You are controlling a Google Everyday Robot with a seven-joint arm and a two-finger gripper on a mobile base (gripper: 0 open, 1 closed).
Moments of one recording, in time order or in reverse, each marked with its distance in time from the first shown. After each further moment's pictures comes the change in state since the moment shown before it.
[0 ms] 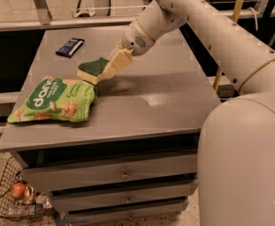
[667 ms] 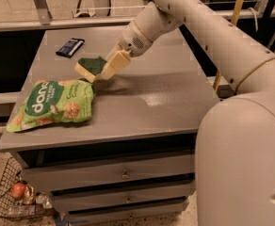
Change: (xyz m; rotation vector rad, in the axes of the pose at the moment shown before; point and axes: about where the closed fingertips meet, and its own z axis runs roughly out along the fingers) arm -0.001 0.000 0.007 -0.008 0.000 0.000
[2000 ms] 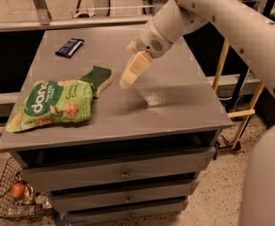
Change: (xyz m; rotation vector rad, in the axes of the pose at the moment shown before) arm 0.024 0.030 -0.041 0.104 0.039 -0.033
